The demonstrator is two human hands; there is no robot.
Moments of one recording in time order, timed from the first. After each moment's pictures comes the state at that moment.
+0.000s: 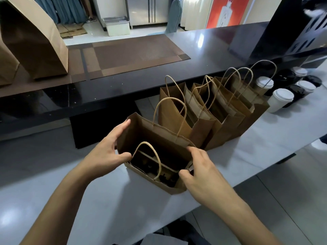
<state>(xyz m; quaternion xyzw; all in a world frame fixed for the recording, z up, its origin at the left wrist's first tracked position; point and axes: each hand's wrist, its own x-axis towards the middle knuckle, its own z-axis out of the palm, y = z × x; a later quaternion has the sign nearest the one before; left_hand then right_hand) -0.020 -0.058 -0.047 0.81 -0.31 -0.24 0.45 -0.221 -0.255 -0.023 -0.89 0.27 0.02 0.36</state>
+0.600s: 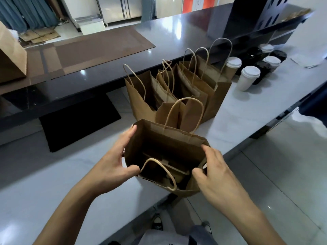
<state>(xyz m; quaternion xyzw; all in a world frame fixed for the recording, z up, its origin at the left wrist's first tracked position) -0.118 -0.115 -0.046 0.79 -0.39 -0.27 0.39 -0.327 -0.297 -0.033 -0.85 0.37 -0.02 0.37</state>
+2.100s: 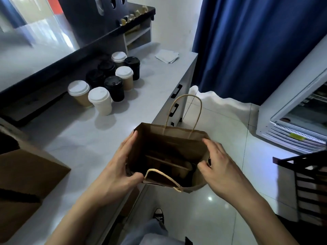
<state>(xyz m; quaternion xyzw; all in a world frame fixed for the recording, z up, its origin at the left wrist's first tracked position) -0.345 -0.604 -0.066 0.63 -0.61 -0.35 0.35 -0.614 -0.684 -0.035 -0.75 0.58 -0.11 0.31</state>
